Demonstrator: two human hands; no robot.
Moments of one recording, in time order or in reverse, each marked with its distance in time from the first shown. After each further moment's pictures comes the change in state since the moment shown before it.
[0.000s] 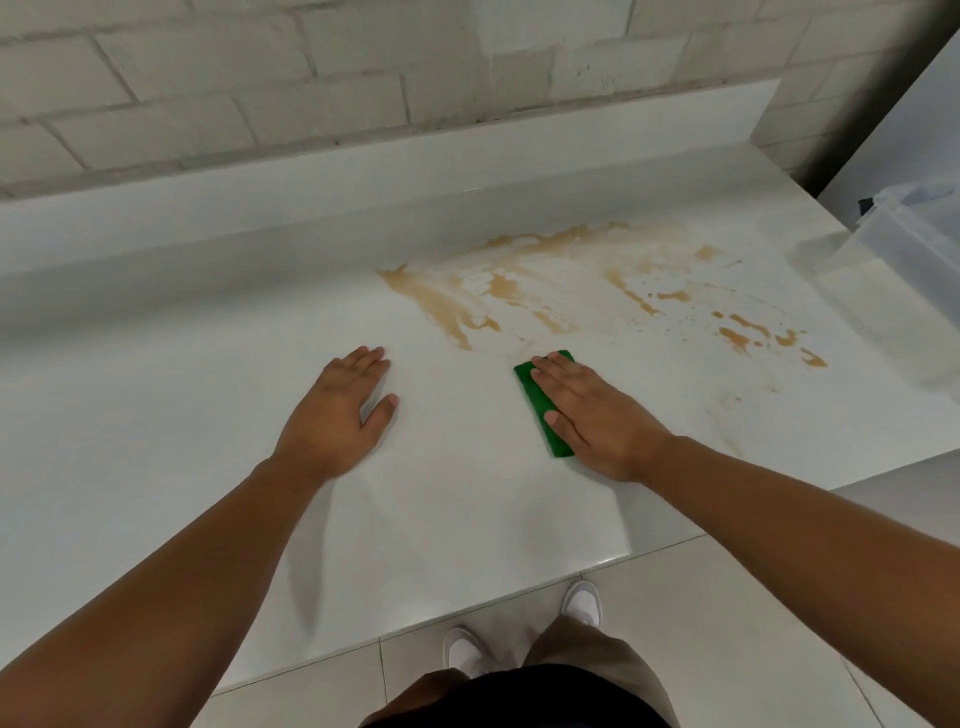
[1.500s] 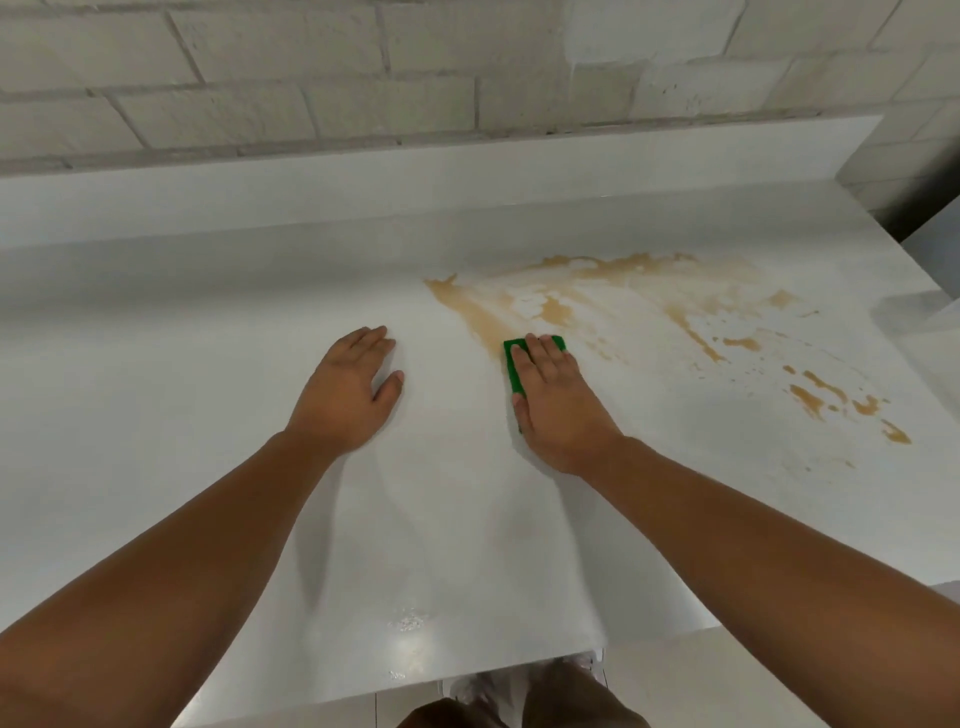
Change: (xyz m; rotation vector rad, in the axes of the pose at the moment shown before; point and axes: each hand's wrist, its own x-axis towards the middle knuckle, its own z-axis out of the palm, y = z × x) left_hand 0.036 -0.039 -0.009 -0.006 0.089 -0.156; right_hand 0.105 -0.049 0.003 -0.003 0.047 0.102
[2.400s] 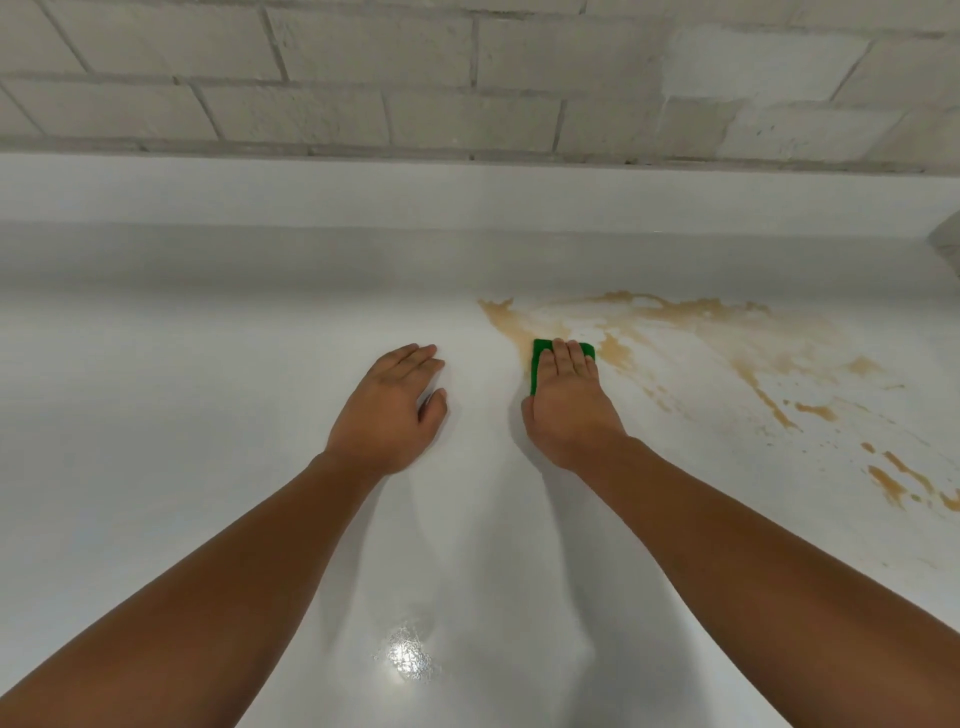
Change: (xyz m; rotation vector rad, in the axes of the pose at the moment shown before) left_hand 0.001 -0.005 0.007 -0.056 0.066 -0.017; right_hand 0.069 -0.038 -0.012 -0.108 -0.144 0.136
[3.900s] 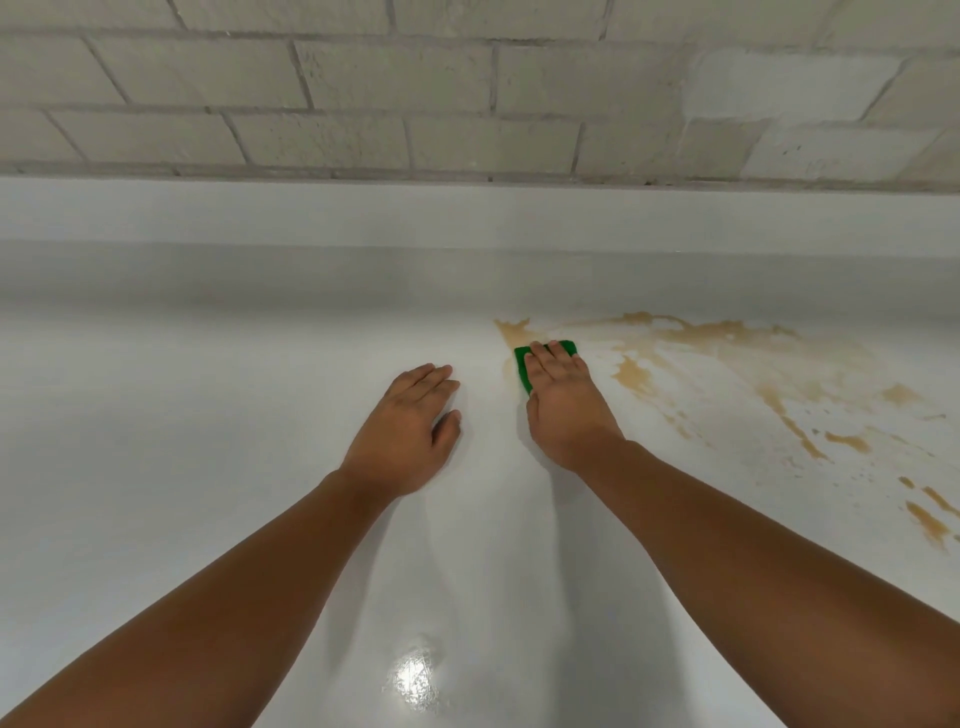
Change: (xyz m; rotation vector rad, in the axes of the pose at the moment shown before) left_hand 0.002 0.002 -0.001 0.009 -0.004 0.036; right_hand 0.035 -0.002 0.005 0.093 0.189 -0.212
